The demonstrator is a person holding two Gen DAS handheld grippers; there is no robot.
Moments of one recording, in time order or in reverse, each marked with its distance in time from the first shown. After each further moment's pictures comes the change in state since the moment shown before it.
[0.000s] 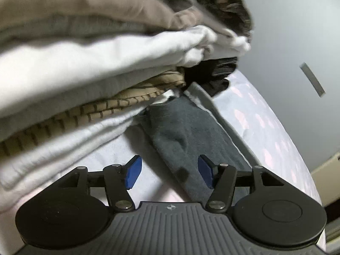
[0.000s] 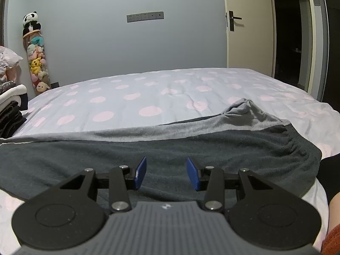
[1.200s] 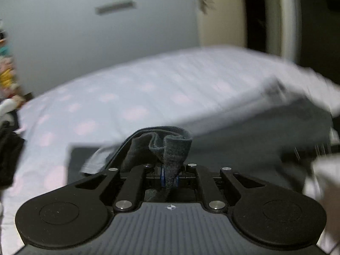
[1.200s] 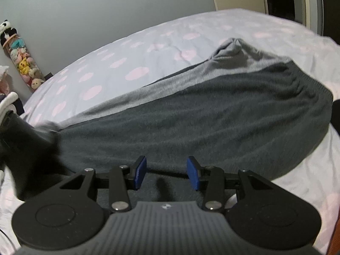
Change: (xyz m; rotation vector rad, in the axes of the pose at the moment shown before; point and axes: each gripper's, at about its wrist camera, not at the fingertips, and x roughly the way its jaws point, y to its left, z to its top) left arm -0.041 -0.261 -0.240 1.262 0.083 -0.373; right arm 0.033 -0.042 -0.001 0.247 0.300 0.087
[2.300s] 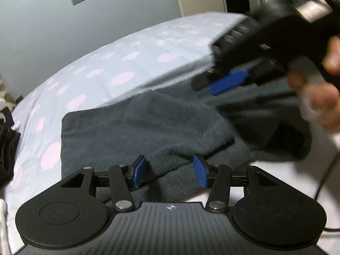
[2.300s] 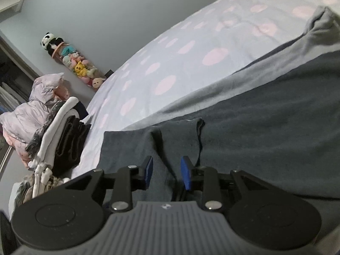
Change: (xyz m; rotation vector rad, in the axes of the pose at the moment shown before) left arm -0.004 0.003 -0.049 0.153 0.109 -0.004; right arm 0.069 0.056 0.025 0.096 0.104 0.405
